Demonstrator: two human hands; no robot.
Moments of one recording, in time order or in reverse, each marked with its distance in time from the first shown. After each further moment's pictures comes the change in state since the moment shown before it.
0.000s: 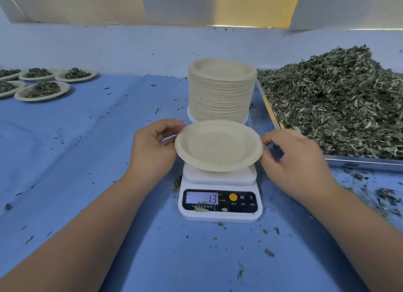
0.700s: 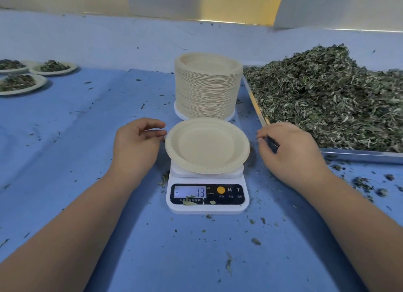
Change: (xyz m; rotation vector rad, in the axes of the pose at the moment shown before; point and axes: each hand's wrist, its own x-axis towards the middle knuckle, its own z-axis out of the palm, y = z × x) left_hand 0.005 -0.015 -0.004 0.075 0.072 -0.154; right_hand 0.000 0.023 -0.010 -0.123 -0.005 -0.034
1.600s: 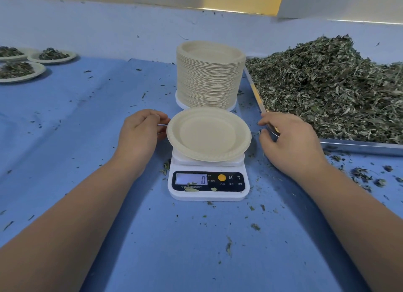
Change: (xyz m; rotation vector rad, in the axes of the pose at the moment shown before) left_hand 0.001 0.003 0.005 -0.192 -0.030 -0.170; right_hand 0.000 0.002 0.006 -0.028 -0.037 0.133
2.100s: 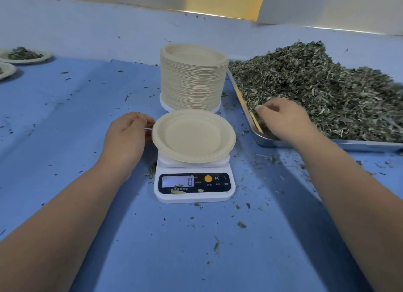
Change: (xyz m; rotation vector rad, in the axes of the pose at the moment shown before) left_hand 0.003 -0.005 0.001 0.103 -0.013 0.031; right_hand 0.052 0.029 -0.021 0.054 -0.199 0.425
